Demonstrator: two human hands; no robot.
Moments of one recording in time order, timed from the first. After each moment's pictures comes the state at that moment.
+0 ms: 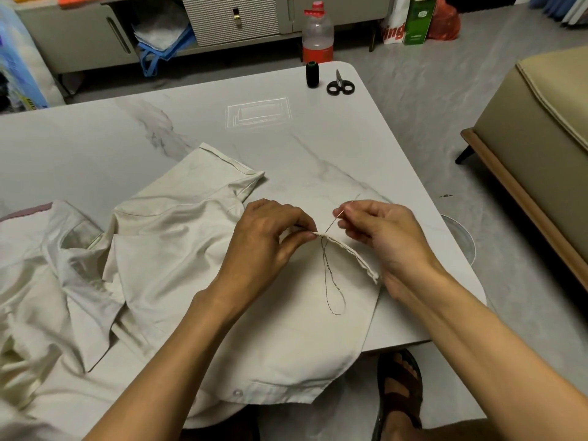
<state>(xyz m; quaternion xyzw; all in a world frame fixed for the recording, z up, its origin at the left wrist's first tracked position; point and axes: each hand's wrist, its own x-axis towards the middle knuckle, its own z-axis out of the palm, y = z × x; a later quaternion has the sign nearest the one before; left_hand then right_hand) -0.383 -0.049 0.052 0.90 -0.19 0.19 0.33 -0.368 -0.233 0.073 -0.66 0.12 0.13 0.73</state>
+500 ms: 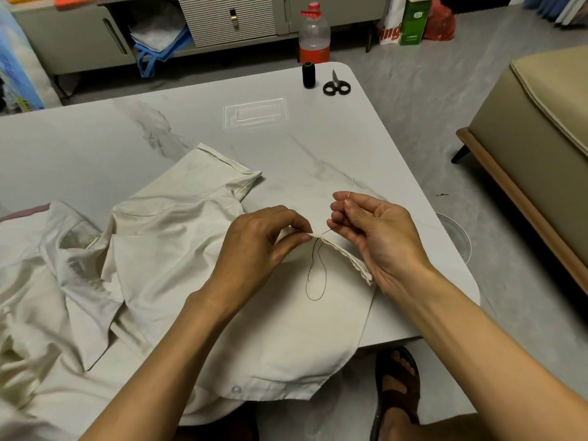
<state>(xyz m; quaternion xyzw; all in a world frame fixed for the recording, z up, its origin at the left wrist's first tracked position) -0.388 -0.044 0.054 0.90 -0.19 0.15 0.36 -0.368 -0.226 0.070 -0.54 0.12 0.10 0.83</state>
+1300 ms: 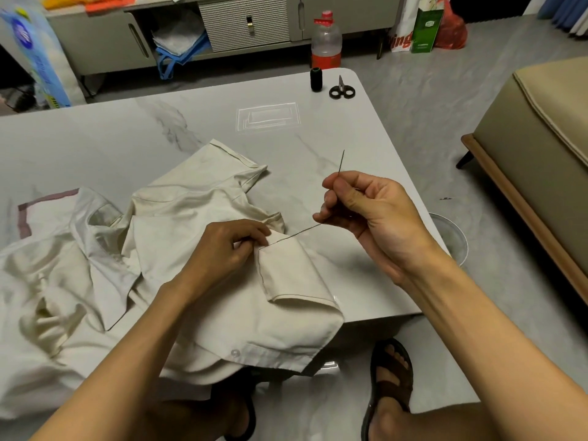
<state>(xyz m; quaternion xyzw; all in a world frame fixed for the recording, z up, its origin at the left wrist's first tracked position) -0.411 0.009 0.025 0.93 -0.11 0.09 0.35 -0.396 -0.241 0.112 -0.54 -0.07 0.16 0.82</state>
